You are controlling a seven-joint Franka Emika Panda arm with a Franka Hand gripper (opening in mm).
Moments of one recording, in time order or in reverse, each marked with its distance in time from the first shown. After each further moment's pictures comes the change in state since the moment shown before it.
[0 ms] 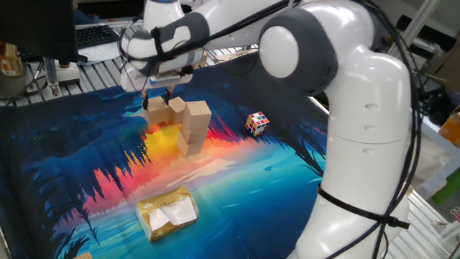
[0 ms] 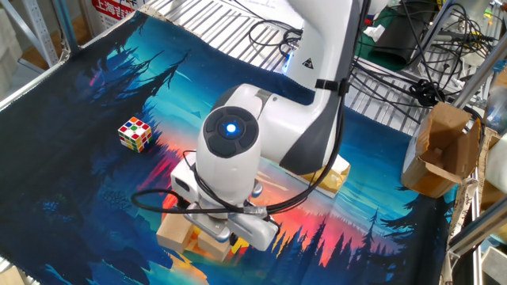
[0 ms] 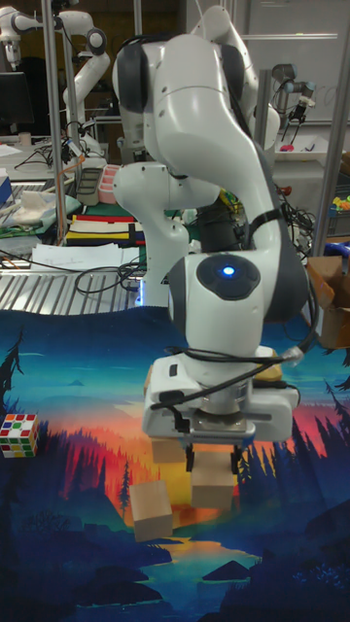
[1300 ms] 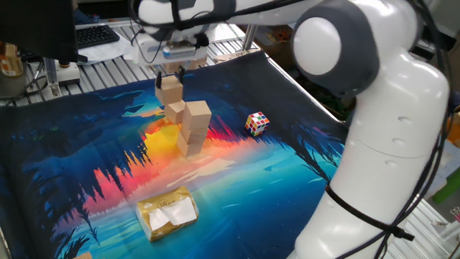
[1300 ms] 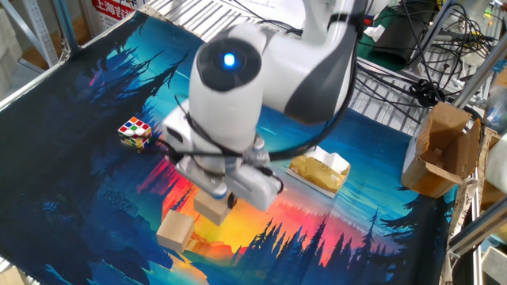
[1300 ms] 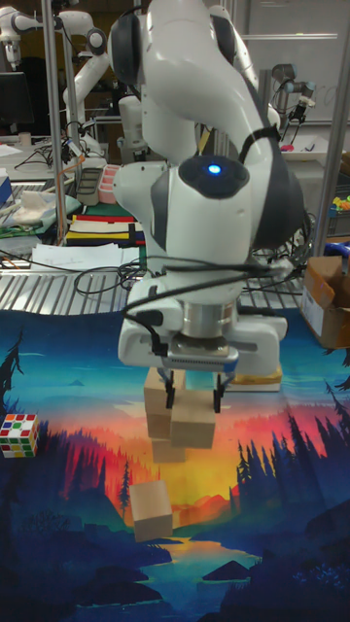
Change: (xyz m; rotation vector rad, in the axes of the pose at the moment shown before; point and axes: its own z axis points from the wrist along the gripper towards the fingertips) arm 0.022 -0.028 -0.099 0.028 0.031 0.020
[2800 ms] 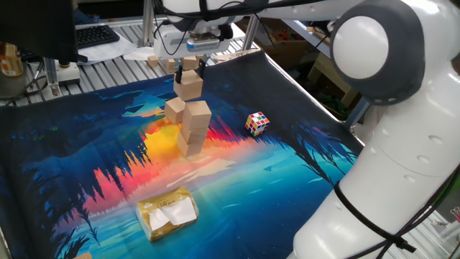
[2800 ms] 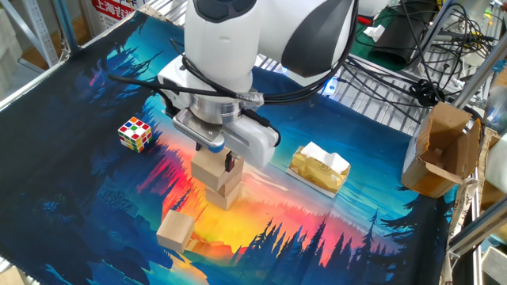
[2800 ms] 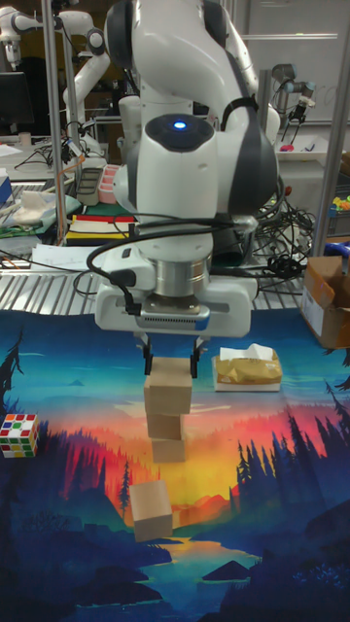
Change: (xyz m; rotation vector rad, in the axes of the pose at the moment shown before) arm 0.039 -0.037 -0.032 -0.002 -0.004 -0.014
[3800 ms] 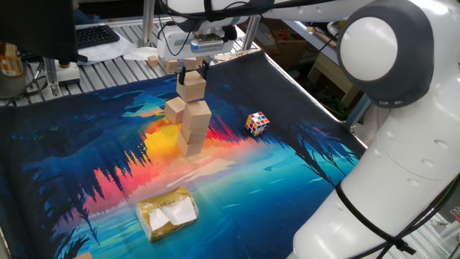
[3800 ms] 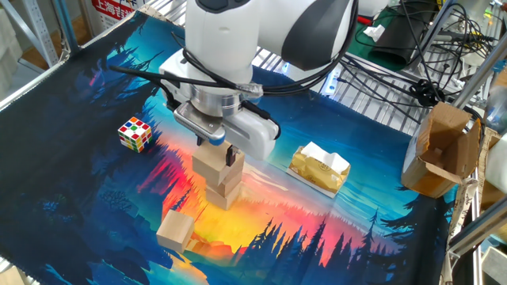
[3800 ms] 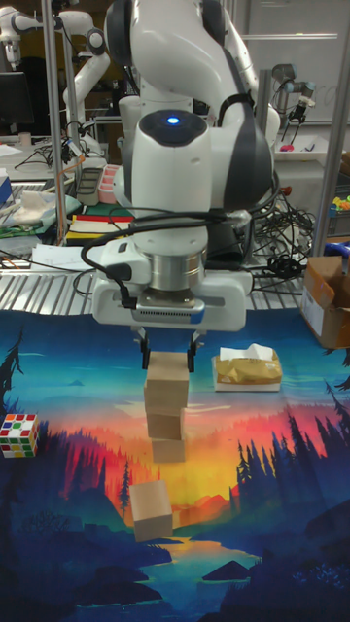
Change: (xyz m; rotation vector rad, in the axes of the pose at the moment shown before) arm 0.010 -0.005 -0.003 -0.008 -0.001 0.011
